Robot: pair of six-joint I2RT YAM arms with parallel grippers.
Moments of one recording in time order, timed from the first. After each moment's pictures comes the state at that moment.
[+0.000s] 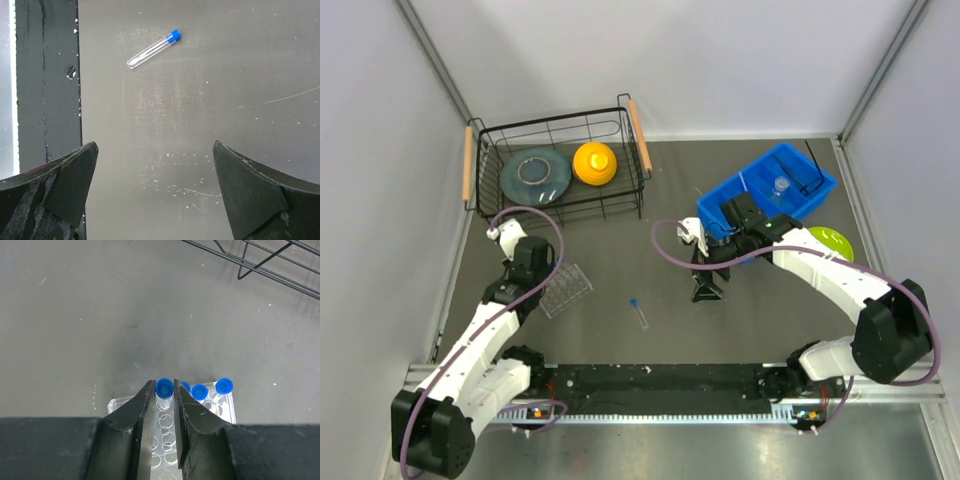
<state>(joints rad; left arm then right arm) -0.26 0.86 0.53 -0.40 -0.49 -0.64 0.54 1.37 1.02 -0.73 -0.79 -0.69</state>
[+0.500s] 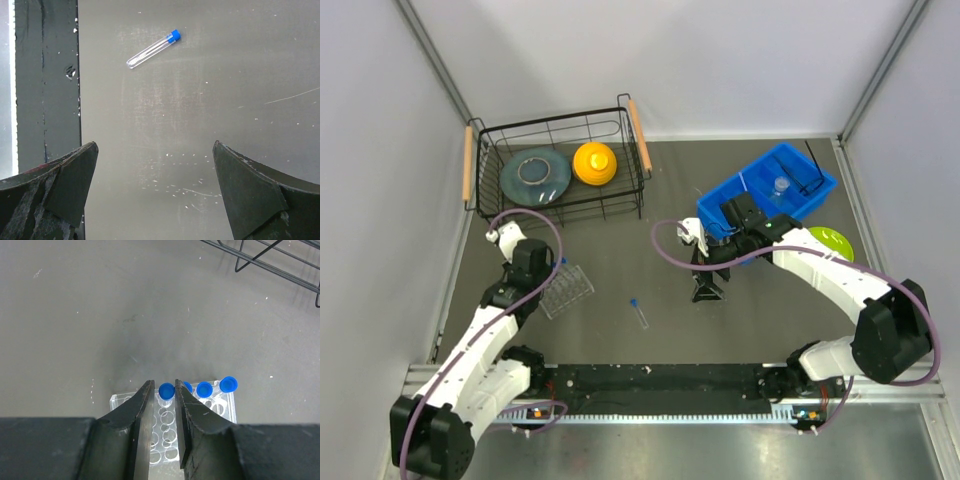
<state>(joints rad) -0.26 0.83 0.52 -0.42 -0.46 -0.65 0.54 1.37 1.02 -0.73 -0.79 -0.70</state>
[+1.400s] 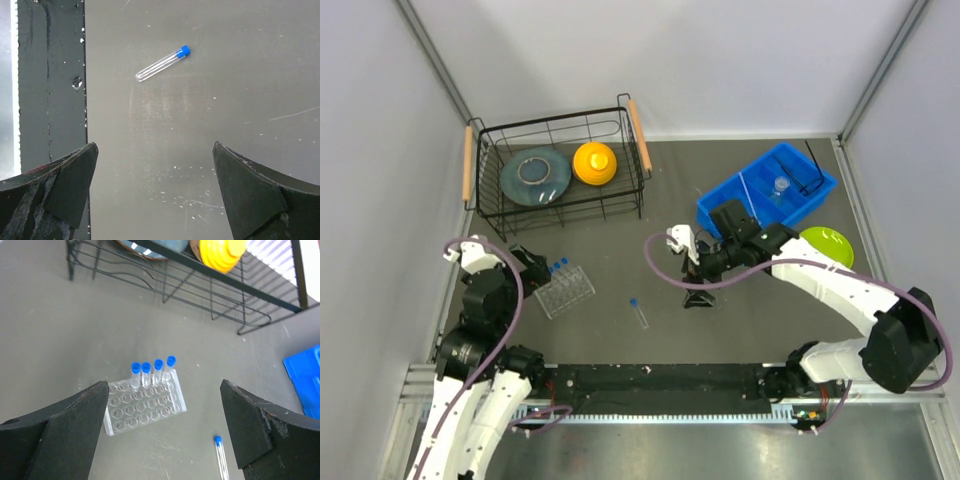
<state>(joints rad) -0.26 0.36 0.68 -0.71 -0.37 -0.61 0.66 1.31 1.01 -0.67 -0.71 -0.60</state>
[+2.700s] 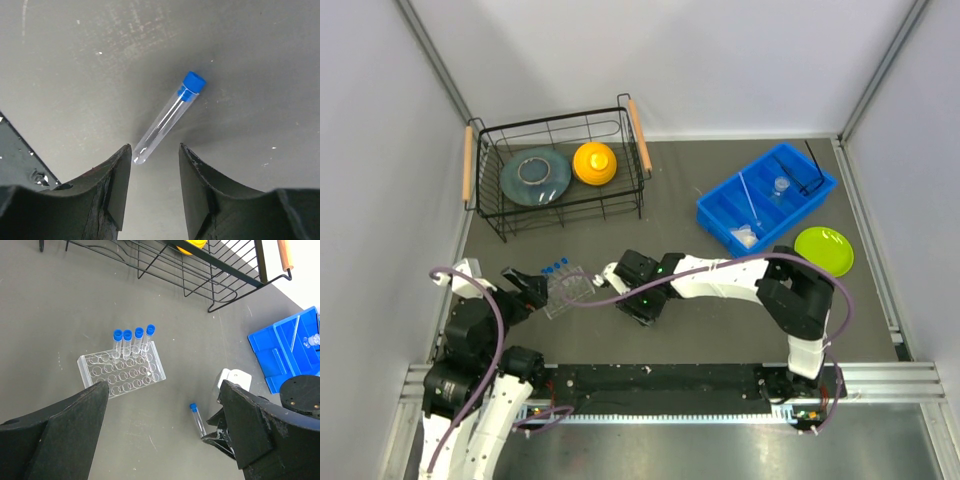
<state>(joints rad) -0.26 0.15 0.73 -0.91 -0.21 -0.68 1.12 1.85 1.23 -0.55 -0.10 -0.03</state>
